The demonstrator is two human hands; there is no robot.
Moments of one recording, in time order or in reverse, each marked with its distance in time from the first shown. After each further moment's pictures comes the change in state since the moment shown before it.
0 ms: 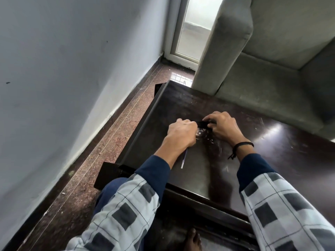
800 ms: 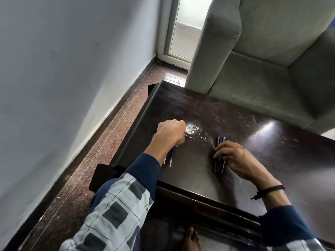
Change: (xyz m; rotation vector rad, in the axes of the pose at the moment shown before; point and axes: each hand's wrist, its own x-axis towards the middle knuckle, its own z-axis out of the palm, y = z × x) left_hand 0.000 -0.004 -0.009 0.065 -0.131 -0.073; right_hand -0.124 0.050 0.008 0.159 -0.054 -0.202
